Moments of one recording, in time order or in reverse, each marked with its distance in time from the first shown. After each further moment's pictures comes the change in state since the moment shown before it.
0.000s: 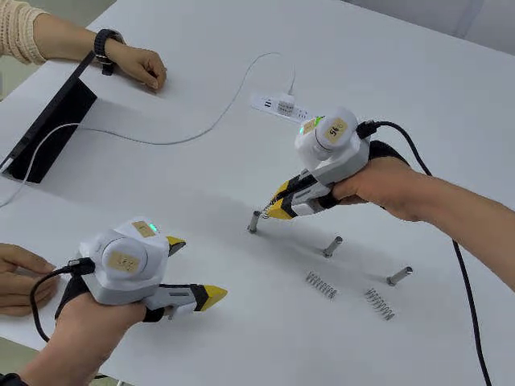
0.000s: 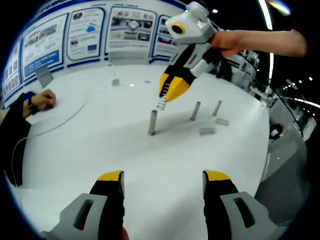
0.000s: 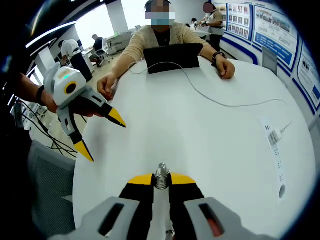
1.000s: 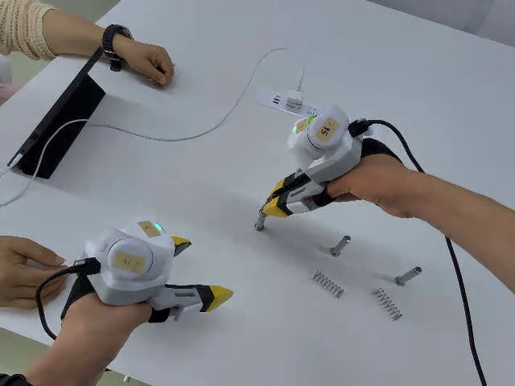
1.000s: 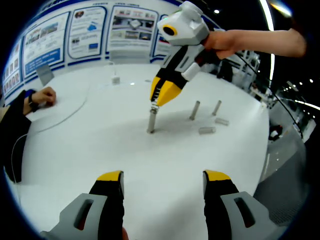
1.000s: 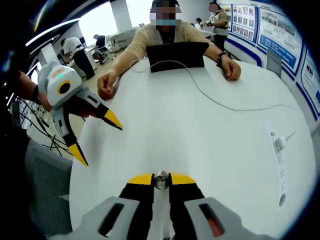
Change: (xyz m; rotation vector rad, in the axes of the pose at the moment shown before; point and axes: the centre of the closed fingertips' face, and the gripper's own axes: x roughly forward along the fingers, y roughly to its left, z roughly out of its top) left arm -0.003 -0.002 -0.003 -0.014 0.004 0.000; right arm 0.018 0.000 0.009 -0.032 0.014 0.011
